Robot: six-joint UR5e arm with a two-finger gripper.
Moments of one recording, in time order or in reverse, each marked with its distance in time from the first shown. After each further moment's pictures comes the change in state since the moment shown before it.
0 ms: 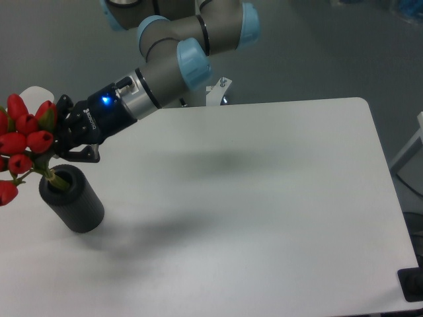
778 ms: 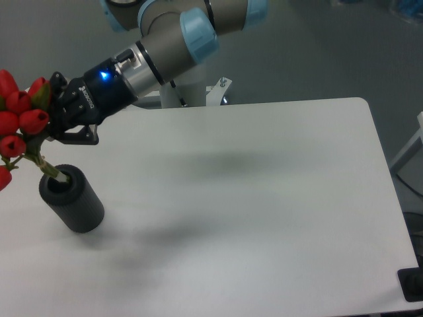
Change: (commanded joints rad) arm 0.012 0.029 0.110 0.000 -0.020 -0.187
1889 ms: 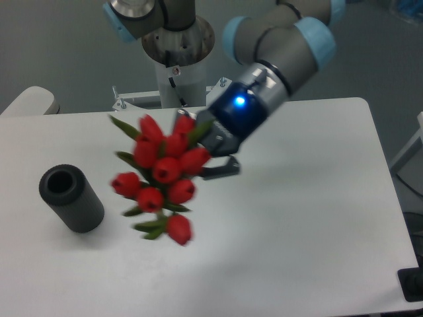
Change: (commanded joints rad) arm 0.334 -0.227 0.132 0.006 -0.043 0.195
